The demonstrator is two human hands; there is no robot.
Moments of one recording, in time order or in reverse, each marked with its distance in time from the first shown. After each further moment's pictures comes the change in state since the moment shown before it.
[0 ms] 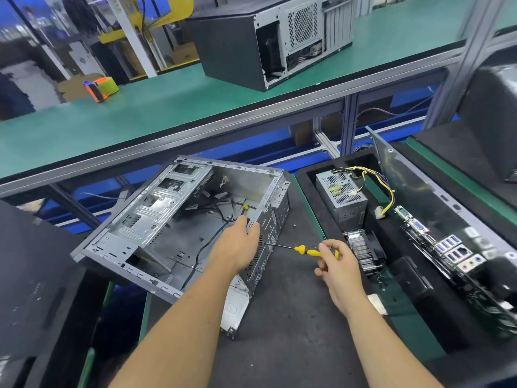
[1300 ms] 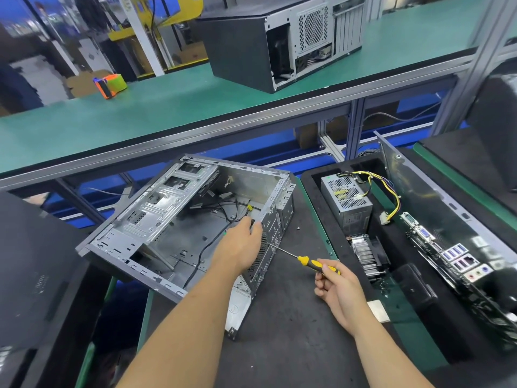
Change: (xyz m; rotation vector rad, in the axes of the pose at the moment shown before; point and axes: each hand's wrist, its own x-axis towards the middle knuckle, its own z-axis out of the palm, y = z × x) left_hand 0.005 -0.003 0.004 -0.051 0.018 -0.010; right_hand -0.004 0.028 -0.017 0.256 -0.212 0.168
